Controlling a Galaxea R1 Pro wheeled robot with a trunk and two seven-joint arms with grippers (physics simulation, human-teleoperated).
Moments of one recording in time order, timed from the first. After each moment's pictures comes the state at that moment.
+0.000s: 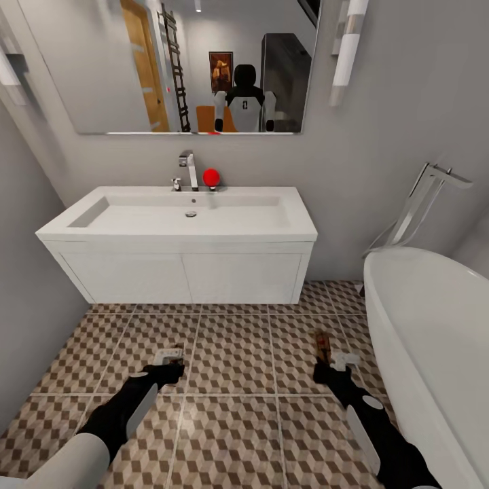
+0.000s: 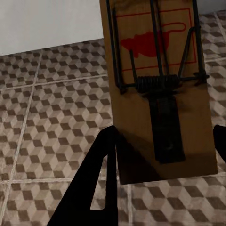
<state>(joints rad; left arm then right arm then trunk) -0.61 0.08 -0.23 -0.66 0.29 0.32 0.10 -0.41 -0.05 0.00 -0.91 -0.20 0.09 0.13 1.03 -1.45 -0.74</state>
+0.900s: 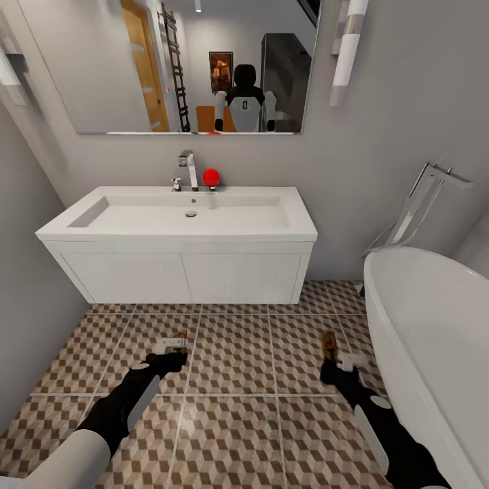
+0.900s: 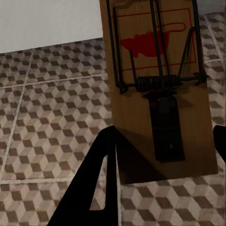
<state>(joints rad) -0.61 0.08 -0.24 -0.75 0.29 0.32 0.11 -0.41 -0.09 0.00 -0.92 -0.22 0.10 0.13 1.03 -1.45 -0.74</state>
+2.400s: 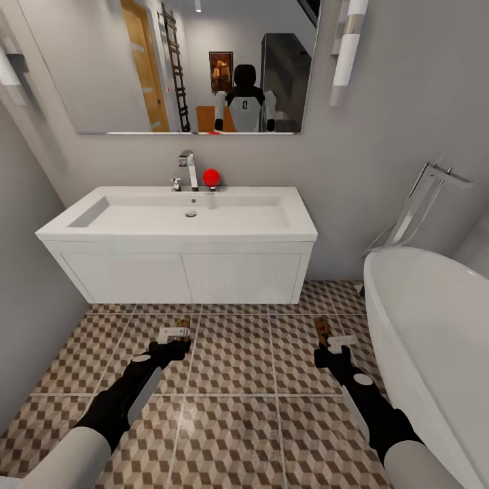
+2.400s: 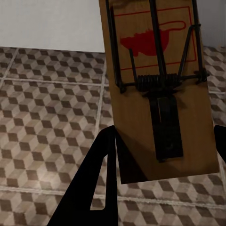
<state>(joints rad) -0.61 0.08 -0.24 -0.85 0.29 0.33 0.11 -0.57 -0.06 0.01 -0.71 0.00 0.01 0.10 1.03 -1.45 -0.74</state>
